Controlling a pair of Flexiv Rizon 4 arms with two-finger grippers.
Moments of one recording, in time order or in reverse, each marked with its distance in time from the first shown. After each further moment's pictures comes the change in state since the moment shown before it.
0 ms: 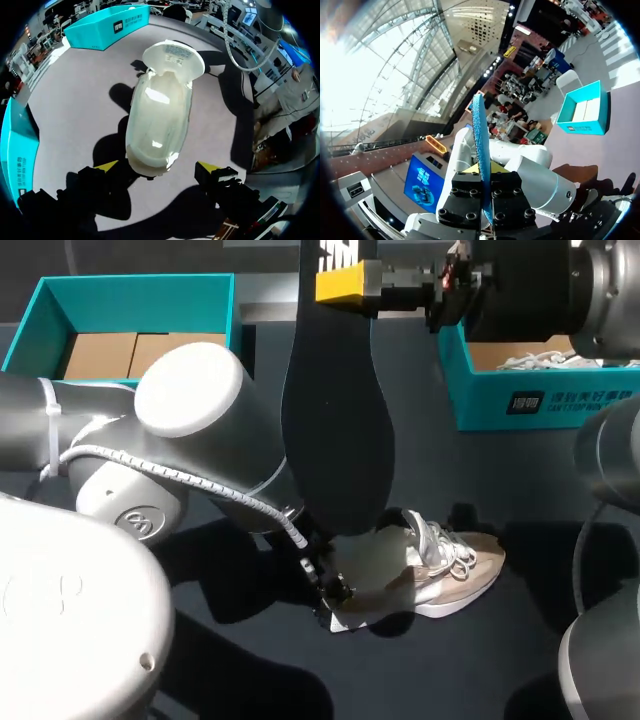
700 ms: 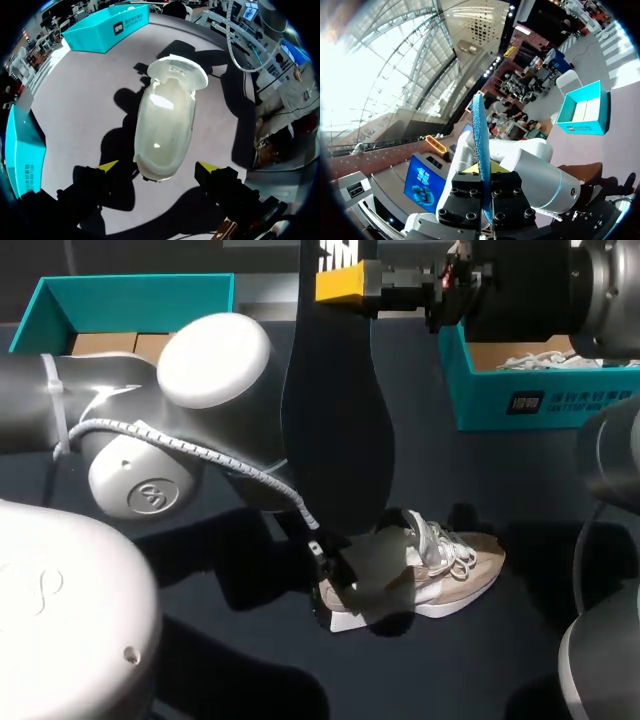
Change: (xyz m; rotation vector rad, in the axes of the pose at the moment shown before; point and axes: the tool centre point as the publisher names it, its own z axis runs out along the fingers) left arm -0.009 -0.017 -0.013 -0.028 -0.020 0.029; right arm 0.000 0.000 0.000 0.000 0.000 0.000
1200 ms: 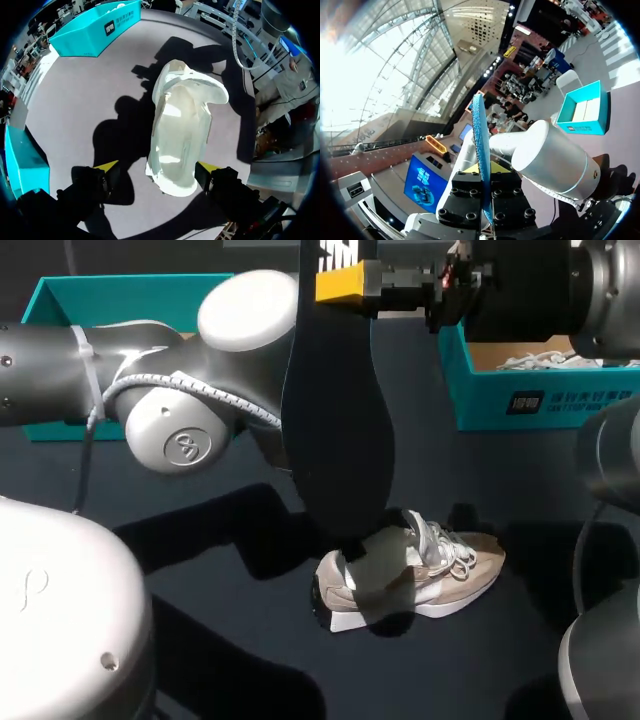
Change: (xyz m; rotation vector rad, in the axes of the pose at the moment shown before) left arm -0.028 -0.033 0.010 -0.064 0.041 0.092; right arm 0.000 0.000 0.000 0.000 0.000 0.000
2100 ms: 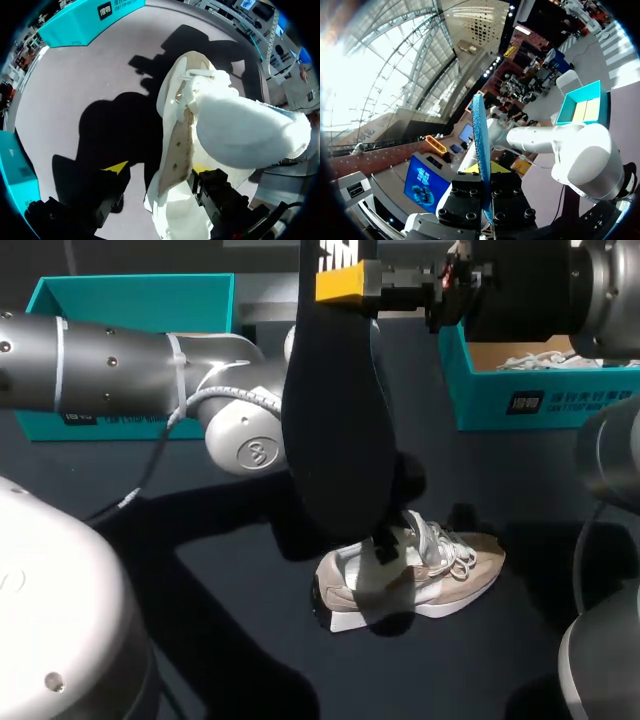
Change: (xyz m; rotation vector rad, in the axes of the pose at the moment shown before) left arm -0.005 -0.035 0.074 -0.065 0.000 -0.057; right arm 0.000 0.000 0.000 0.000 0.000 0.000
